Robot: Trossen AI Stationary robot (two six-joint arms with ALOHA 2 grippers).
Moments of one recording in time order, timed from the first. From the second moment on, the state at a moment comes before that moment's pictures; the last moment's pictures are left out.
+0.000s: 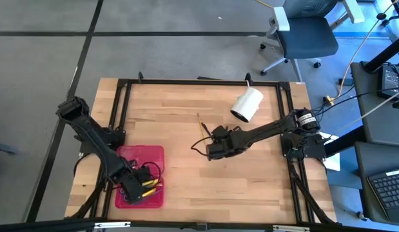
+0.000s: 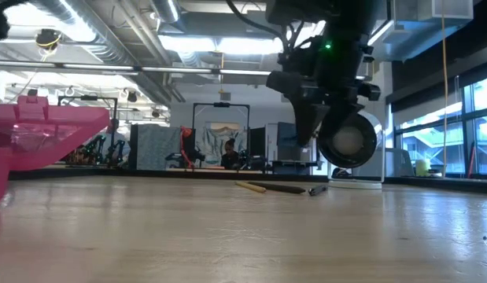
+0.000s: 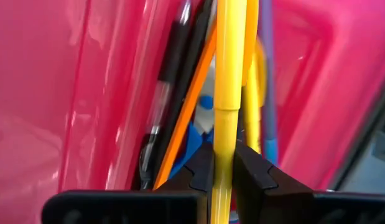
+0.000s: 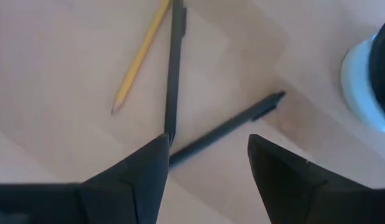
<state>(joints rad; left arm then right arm) -0.86 1.44 0.84 -0.73 0.01 -1.23 0.23 1.89 1.35 -0.92 0.52 1.12</state>
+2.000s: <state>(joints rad) -0.86 1.55 0.85 -0.73 0.15 -1.14 0.11 1.89 1.07 -0.64 0.60 1.46</state>
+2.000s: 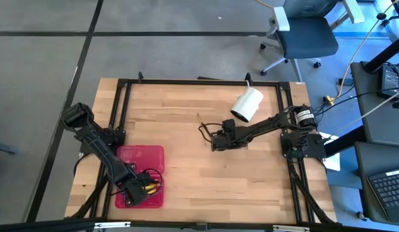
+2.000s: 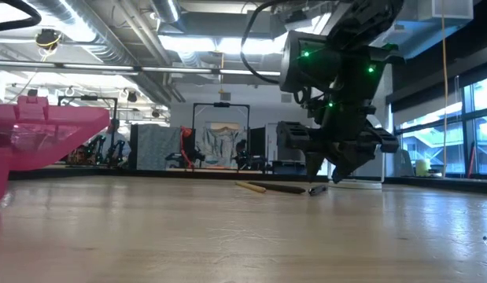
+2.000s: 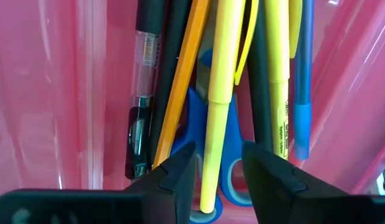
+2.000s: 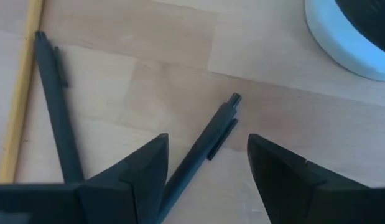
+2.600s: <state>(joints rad) -0.86 1.55 0.85 -0.73 0.18 -1.14 0.11 1.96 1.08 -0.61 0.62 1.46</state>
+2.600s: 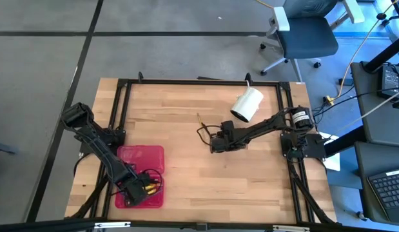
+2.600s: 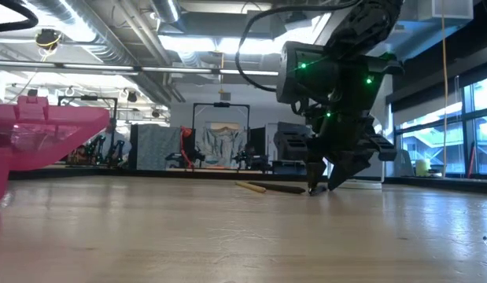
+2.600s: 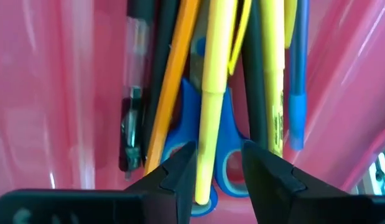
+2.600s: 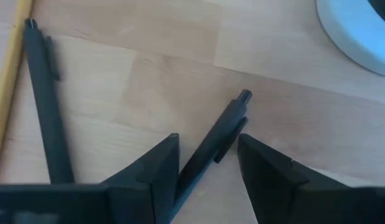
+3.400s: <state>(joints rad) -0.87 1.39 0.88 -0.54 -0.10 -1.06 0.10 1.96 1.08 -0.60 0.55 1.16</state>
